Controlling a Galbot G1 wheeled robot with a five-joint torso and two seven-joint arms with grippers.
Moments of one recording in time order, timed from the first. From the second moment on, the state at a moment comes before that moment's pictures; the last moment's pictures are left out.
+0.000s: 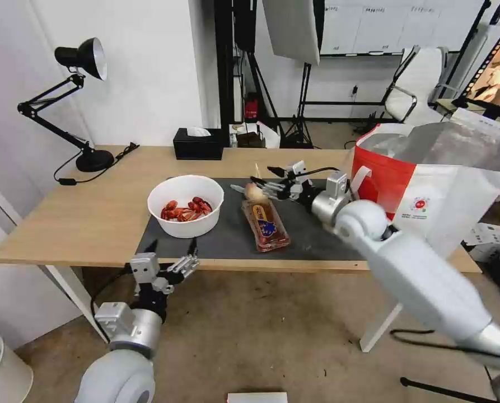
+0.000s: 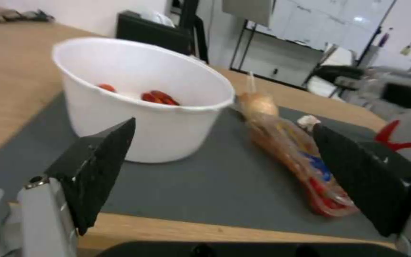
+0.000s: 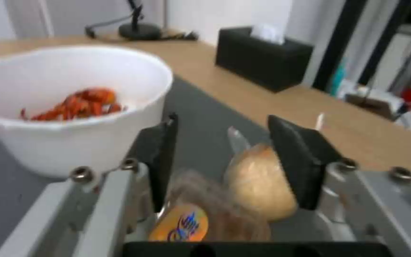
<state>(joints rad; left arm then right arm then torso) 1.49 -1.17 -0.34 -2.31 -0.58 0.20 -0.32 -0.37 0.94 -0.23 1.47 0.73 -0.24 -0.35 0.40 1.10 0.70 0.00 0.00</state>
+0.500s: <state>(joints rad) 1.41 -1.13 -0.30 -2.29 -0.75 0.26 -0.33 -0.32 1.03 -0.32 1.29 0.69 -0.24 -0.45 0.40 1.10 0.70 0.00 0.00</state>
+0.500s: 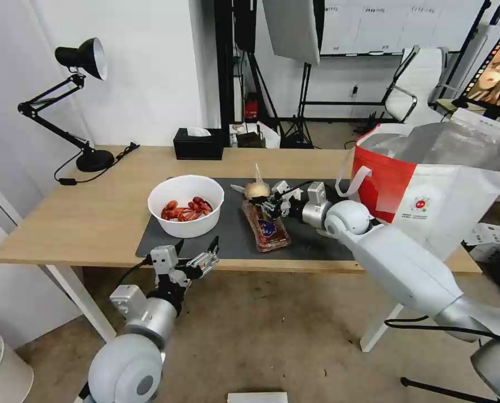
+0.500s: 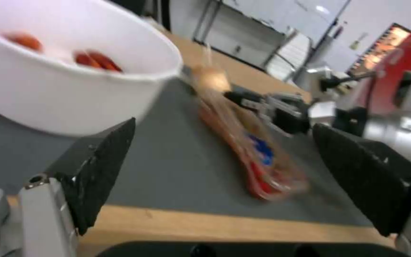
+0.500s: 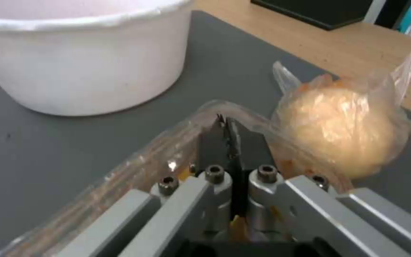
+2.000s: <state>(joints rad) 0.92 -1.15 -0.04 -1.97 -1.37 0.39 -0.57 -0.35 0.98 -0.31 1.32 0.70 -0.26 -0.46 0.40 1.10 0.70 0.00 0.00</state>
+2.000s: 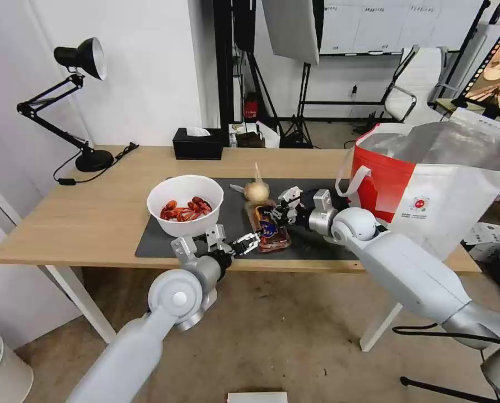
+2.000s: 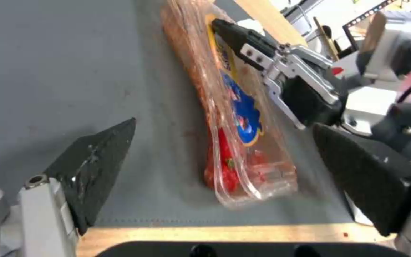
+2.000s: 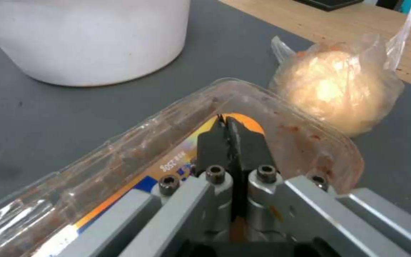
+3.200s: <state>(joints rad) 0.84 -1.24 0.02 -1.85 -1.41 0.38 -0.64 -0.38 0.95 -0.30 1.37 0.72 -0.26 -0.45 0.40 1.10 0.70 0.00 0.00</state>
